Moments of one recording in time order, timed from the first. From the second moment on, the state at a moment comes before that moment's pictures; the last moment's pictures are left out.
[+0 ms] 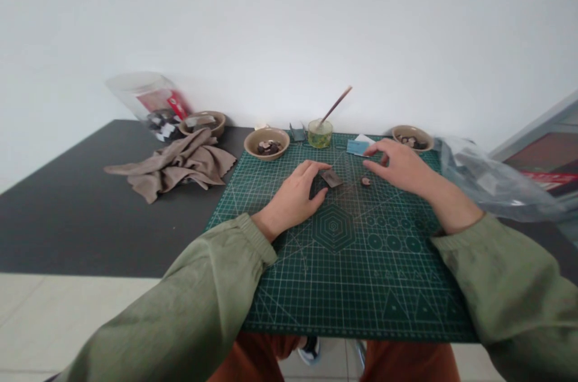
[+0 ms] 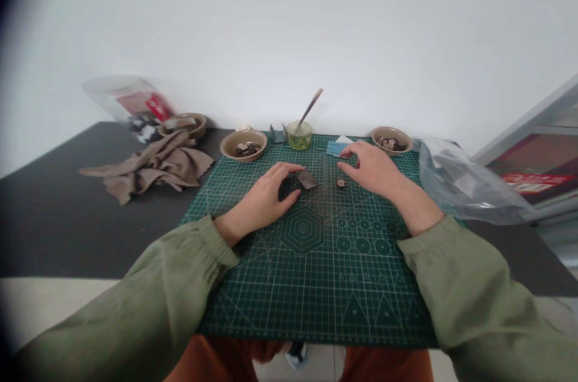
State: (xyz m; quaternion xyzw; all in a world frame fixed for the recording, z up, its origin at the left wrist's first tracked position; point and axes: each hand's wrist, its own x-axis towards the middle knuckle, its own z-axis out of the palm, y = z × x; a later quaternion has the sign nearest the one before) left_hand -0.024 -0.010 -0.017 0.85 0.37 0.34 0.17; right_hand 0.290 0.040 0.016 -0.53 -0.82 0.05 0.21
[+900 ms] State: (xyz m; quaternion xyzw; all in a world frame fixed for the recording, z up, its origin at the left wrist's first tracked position) left_hand -0.025 -0.014 -0.014 0.83 0.37 0.36 0.20; right_hand 0.298 0.133 0.000 -0.47 -0.86 0.07 0.16
